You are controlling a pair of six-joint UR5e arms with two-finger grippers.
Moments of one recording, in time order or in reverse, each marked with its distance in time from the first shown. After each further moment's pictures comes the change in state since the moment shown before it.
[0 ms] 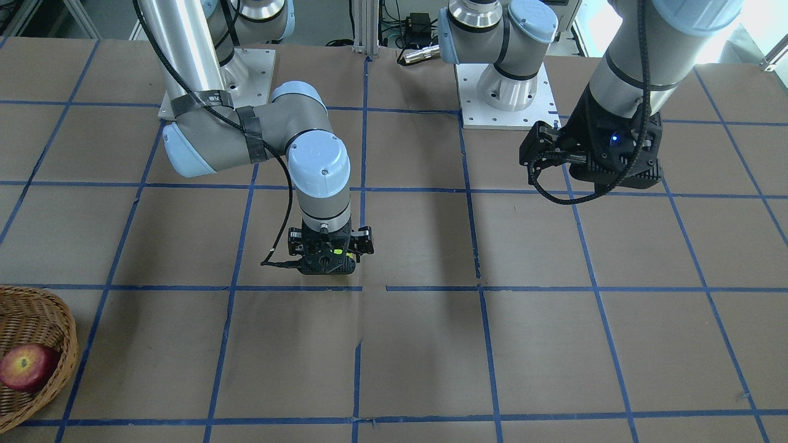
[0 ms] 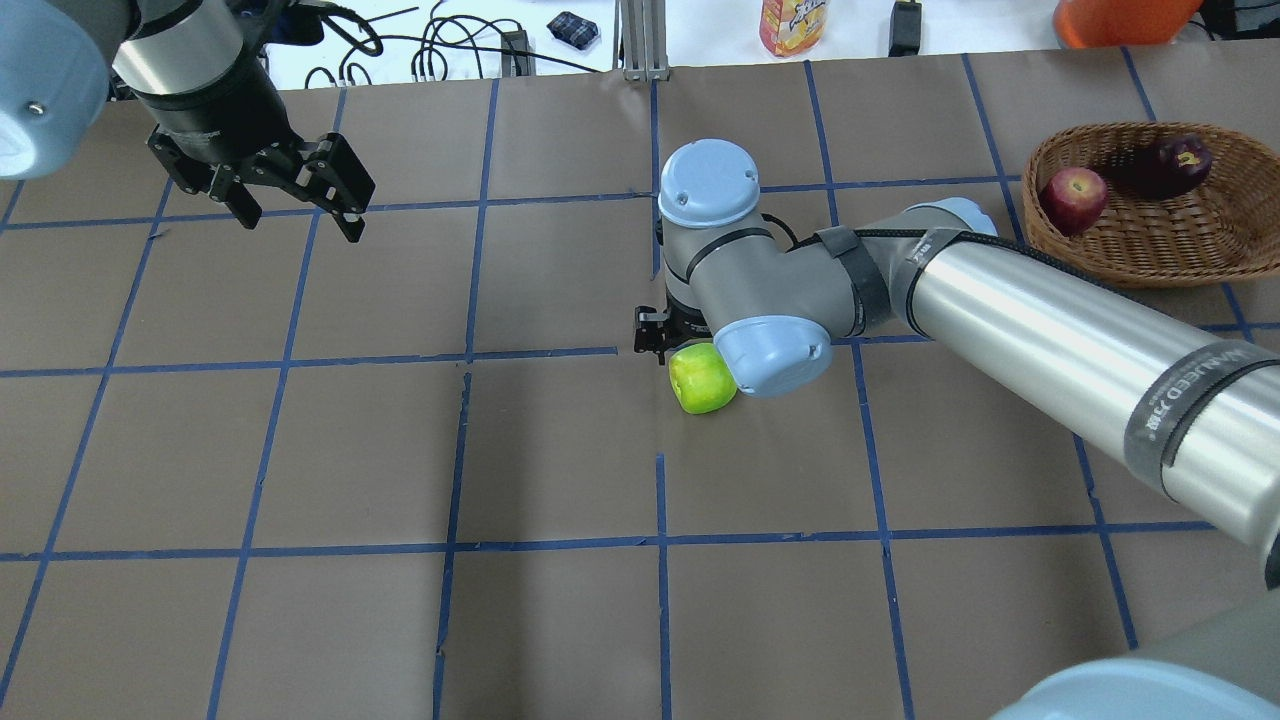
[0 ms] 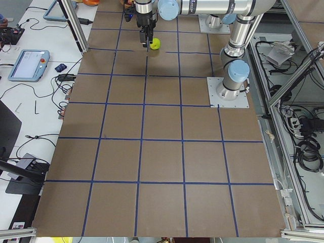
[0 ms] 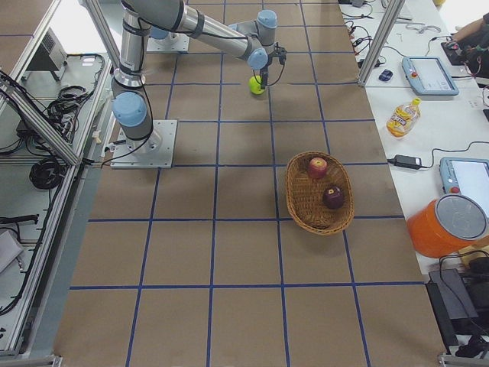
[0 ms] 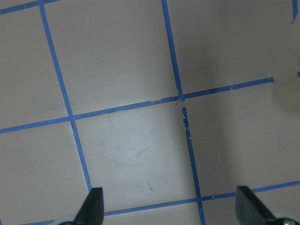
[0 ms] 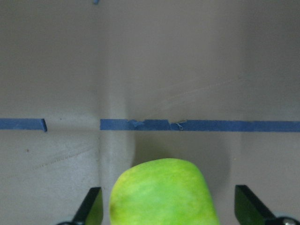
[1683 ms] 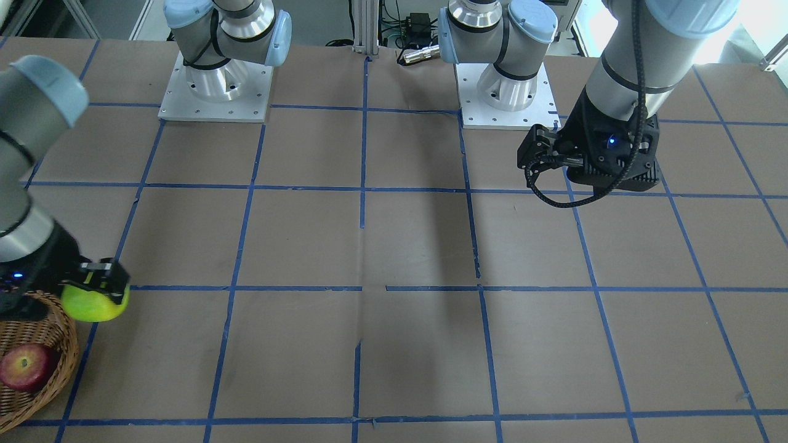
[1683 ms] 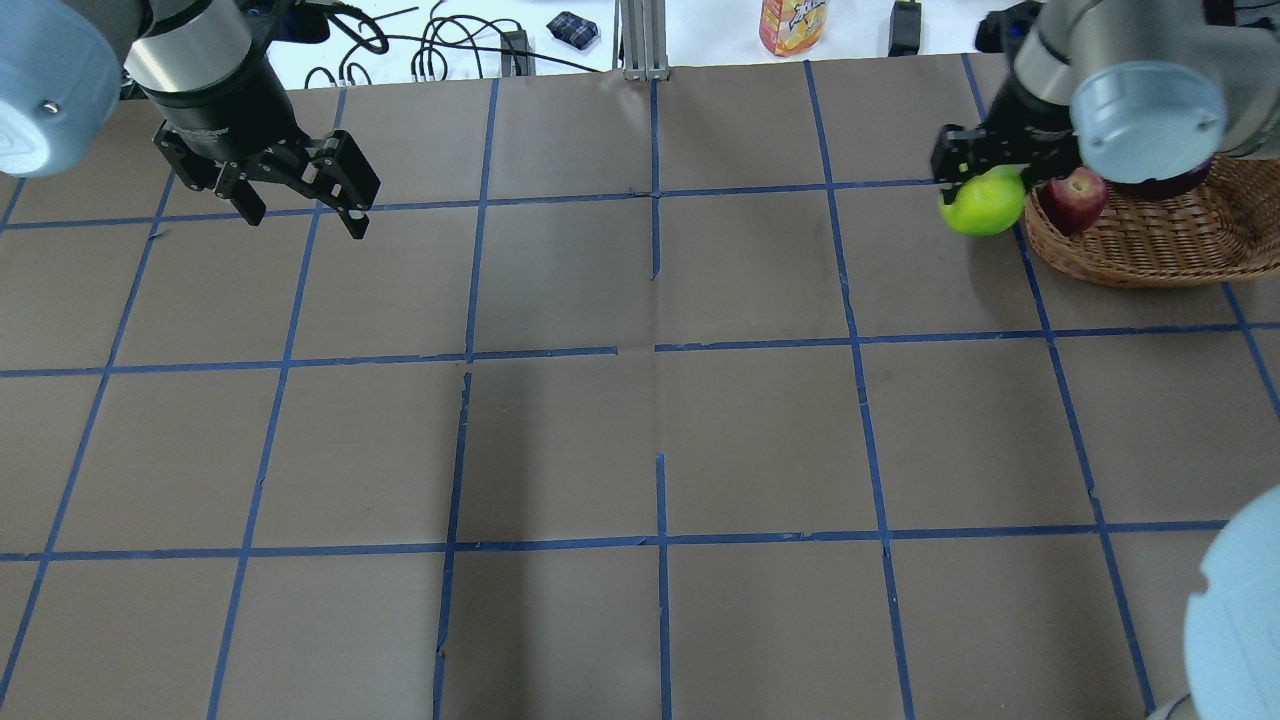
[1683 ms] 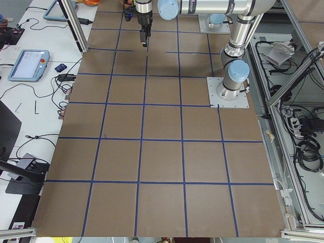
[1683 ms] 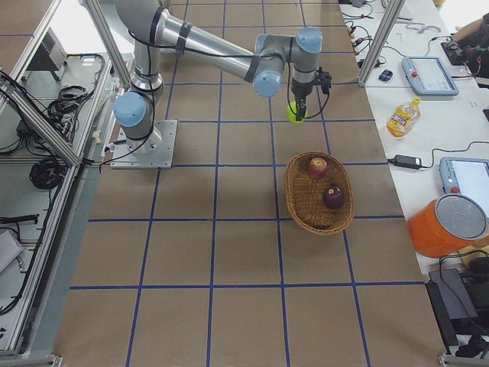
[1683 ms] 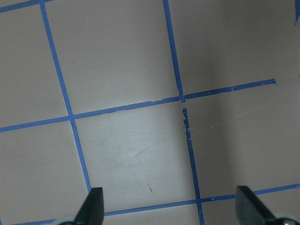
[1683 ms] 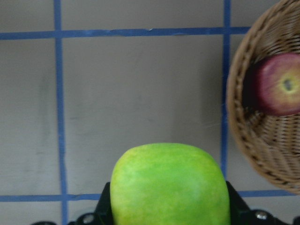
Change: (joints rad) left arm -0.008 -0.006 0.007 0.008 0.007 -0.009; right arm -0.615 -0.093 -0.221 0.244 -0.001 -0.603
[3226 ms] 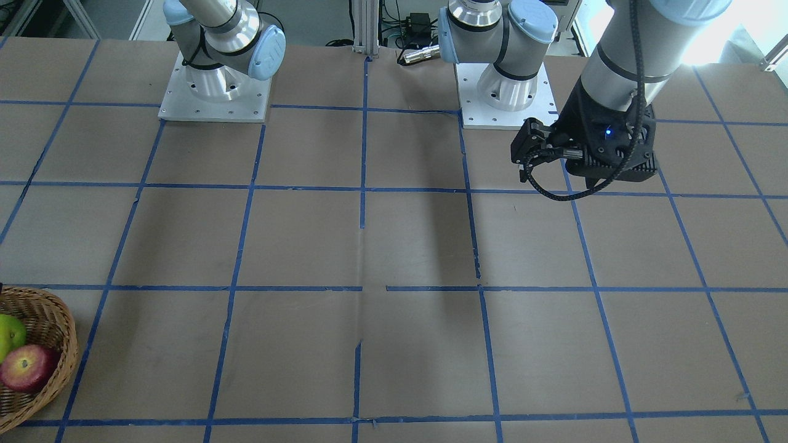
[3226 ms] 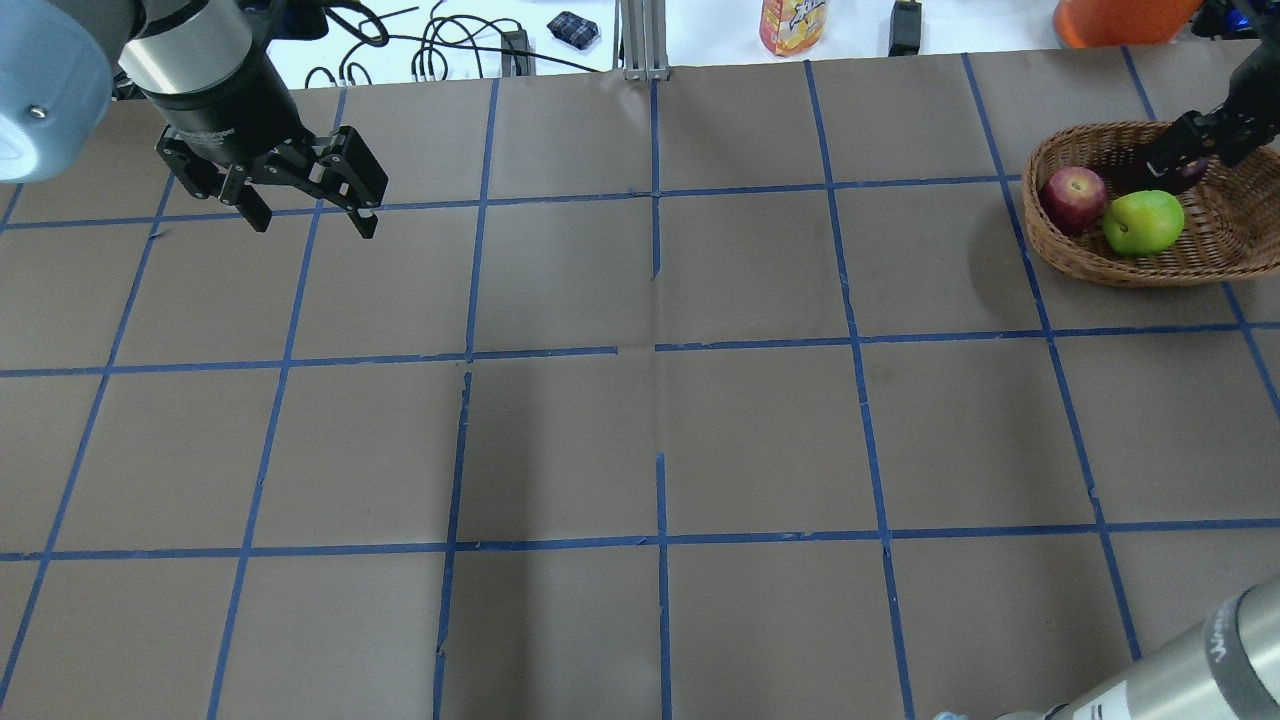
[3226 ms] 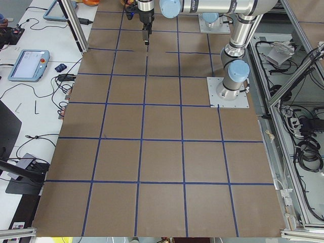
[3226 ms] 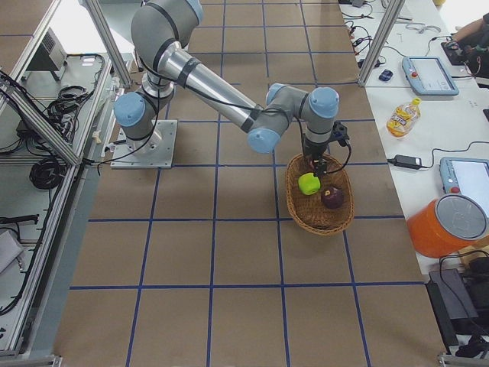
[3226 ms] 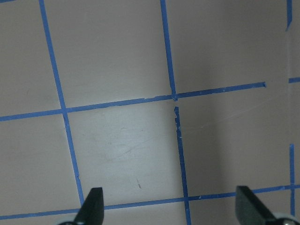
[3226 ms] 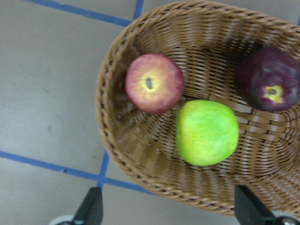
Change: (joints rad) left arm -0.007 0.014 -0.007 -0.010 -0.027 -0.066; right arm -0.198 0.018 -0.109 0.120 0.028 -0.462
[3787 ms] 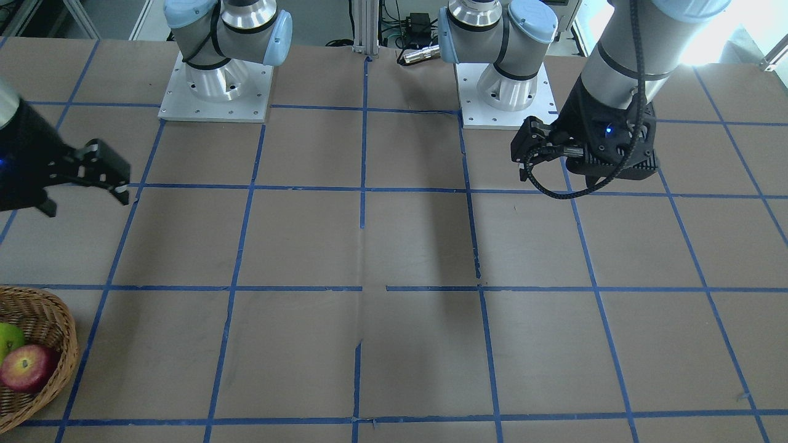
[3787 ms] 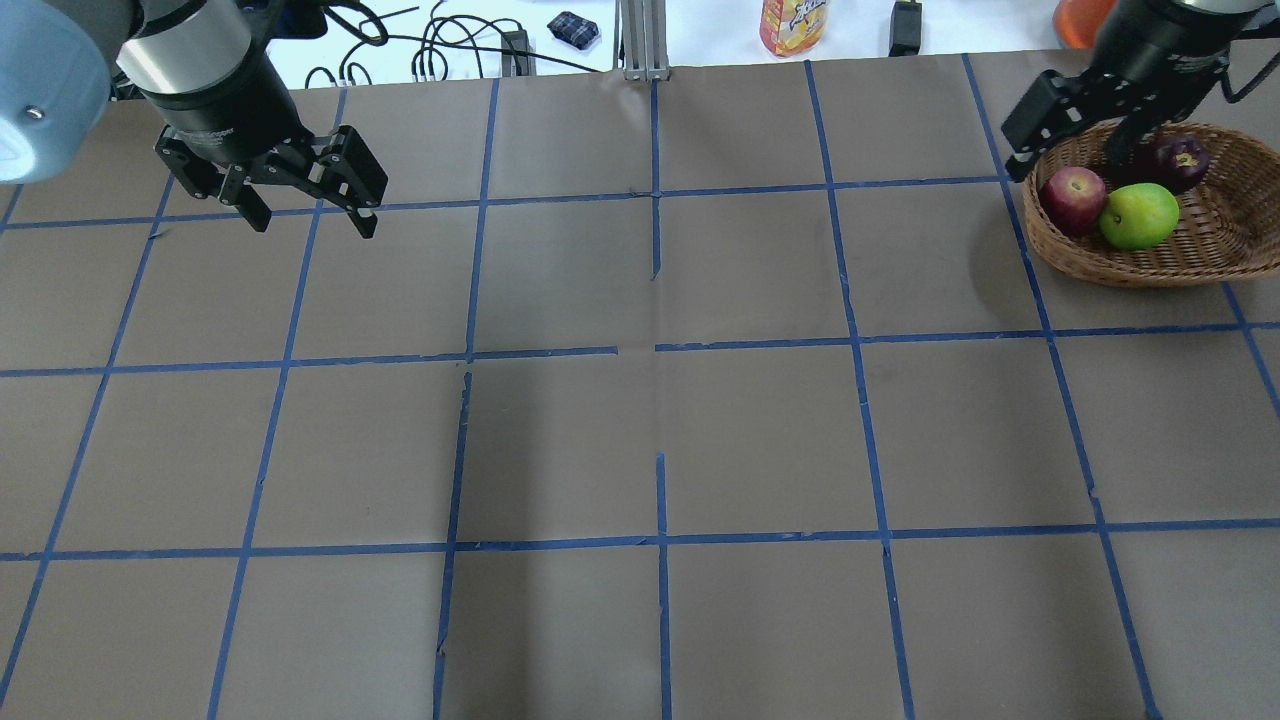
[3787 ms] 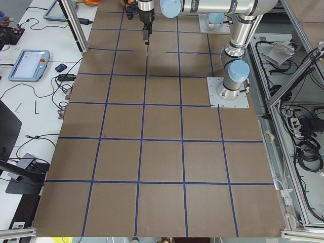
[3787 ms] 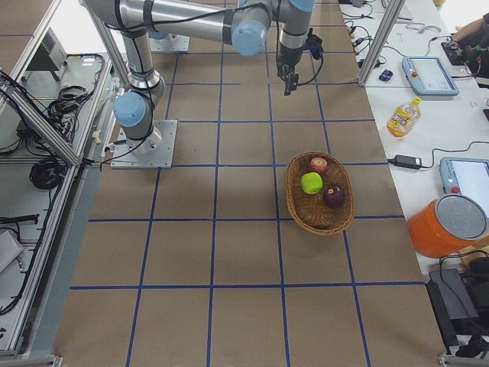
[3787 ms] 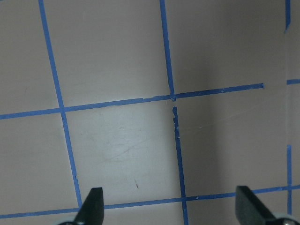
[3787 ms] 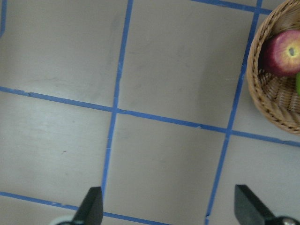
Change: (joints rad) left arm 0.000 0.004 0.000 -0.001 0.000 -0.001; right arm 0.330 -0.248 0.001 0.304 -0.001 0.455
